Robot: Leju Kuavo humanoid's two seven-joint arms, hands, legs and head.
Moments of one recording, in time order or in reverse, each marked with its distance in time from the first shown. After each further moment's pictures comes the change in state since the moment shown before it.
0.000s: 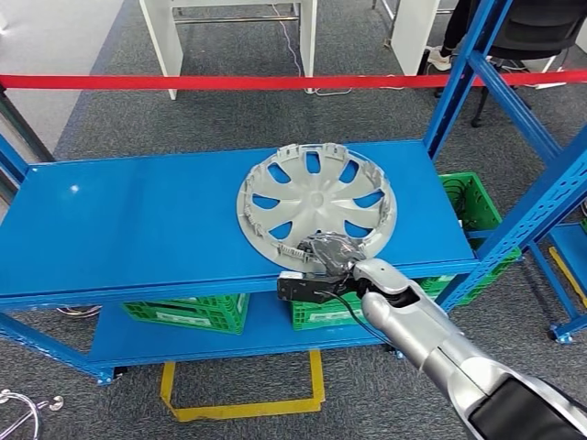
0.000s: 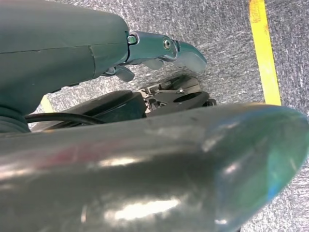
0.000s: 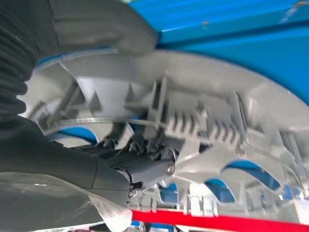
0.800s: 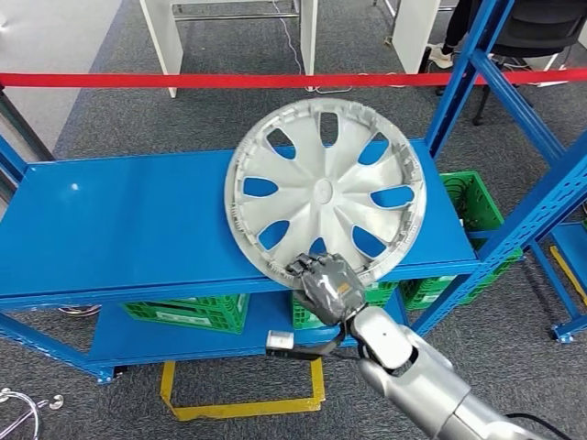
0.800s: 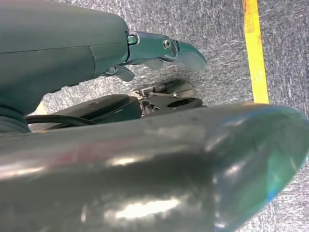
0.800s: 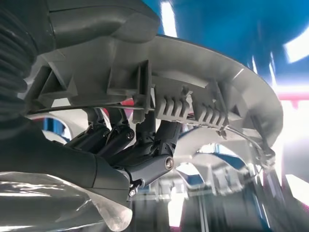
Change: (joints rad) left arm 0.008 -0.006 0.009 0.003 0.039 0.024 -0.050; right arm 0.283 -0.058 0.048 -0.380 0.441 -0.501 0.100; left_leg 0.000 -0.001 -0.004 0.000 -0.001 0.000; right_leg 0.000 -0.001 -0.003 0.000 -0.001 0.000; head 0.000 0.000
